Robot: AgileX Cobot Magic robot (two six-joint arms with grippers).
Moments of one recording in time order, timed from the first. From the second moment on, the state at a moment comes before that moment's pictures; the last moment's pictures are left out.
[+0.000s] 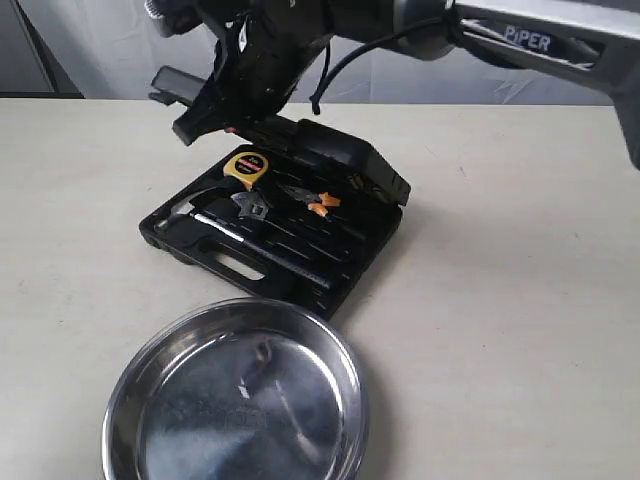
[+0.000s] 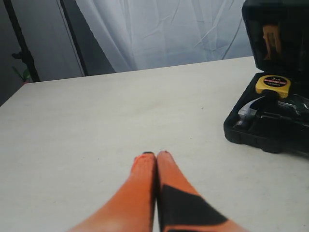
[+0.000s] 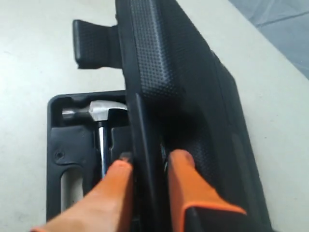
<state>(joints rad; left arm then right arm) -0.01 0.10 0.00 0.00 0.21 0.12 0.74 2.08 -1.85 -0.03 0.73 -0.14</state>
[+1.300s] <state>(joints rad) -0.01 0.10 0.00 0.00 0.21 0.12 0.42 2.04 -1.86 -0.62 0.92 0.28</state>
